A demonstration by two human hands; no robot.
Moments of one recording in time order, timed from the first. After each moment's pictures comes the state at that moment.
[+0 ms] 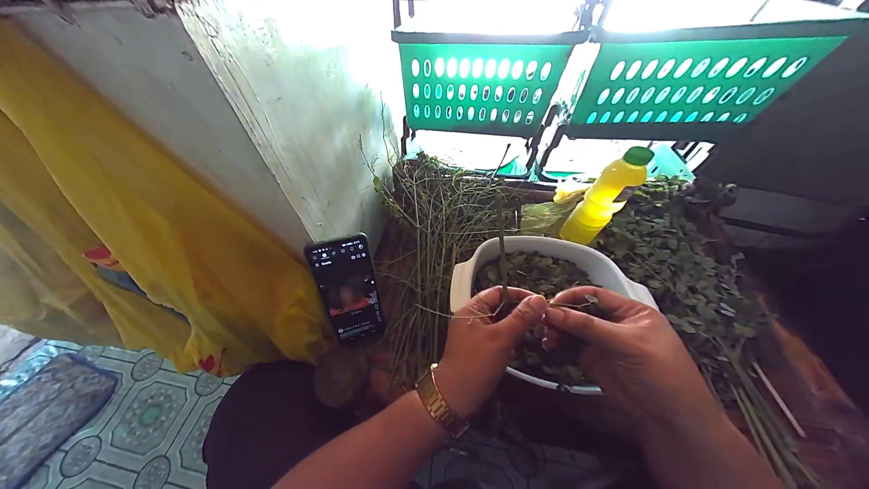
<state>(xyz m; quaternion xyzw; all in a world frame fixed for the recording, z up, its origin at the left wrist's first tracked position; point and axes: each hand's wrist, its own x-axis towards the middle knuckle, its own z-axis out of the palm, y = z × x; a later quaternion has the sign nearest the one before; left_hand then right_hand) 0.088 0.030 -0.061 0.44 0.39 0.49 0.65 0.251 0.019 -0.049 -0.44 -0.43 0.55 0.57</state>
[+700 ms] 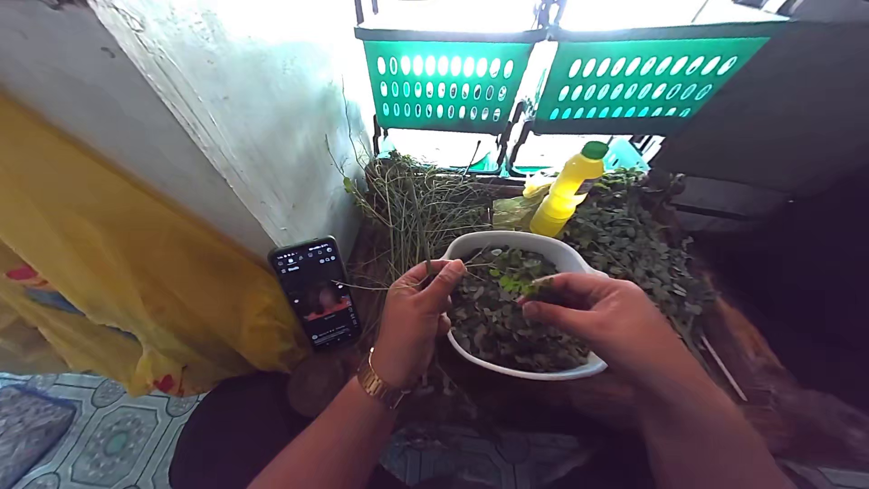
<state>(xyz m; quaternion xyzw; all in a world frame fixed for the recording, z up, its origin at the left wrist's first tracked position) 0.059 0.044 -0.050 0.40 0.41 0.53 0.63 0.282 0.025 -0.035 -0.59 -0.59 0.38 0.41</state>
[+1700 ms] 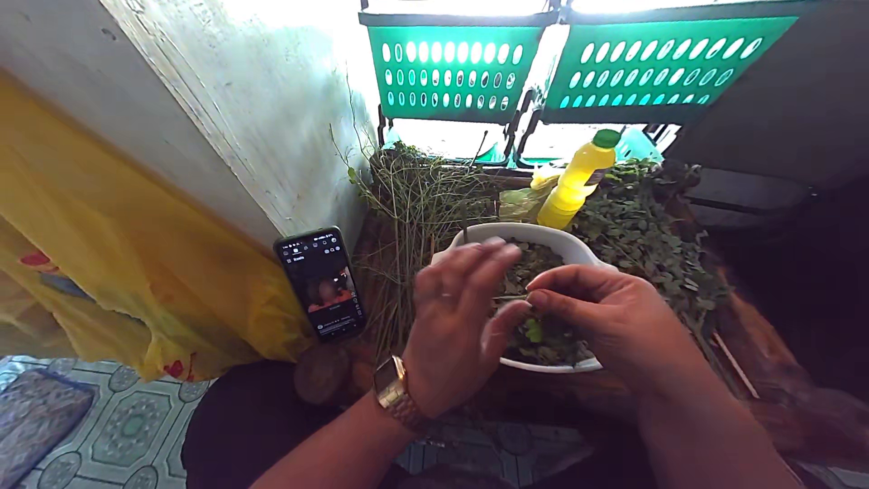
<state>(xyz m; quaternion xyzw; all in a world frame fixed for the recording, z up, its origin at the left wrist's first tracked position) 0.075 0.032 -0.068 0.77 0.36 0.53 0.08 0.271 0.020 -0.036 -0.50 -0.54 0.46 0.49</state>
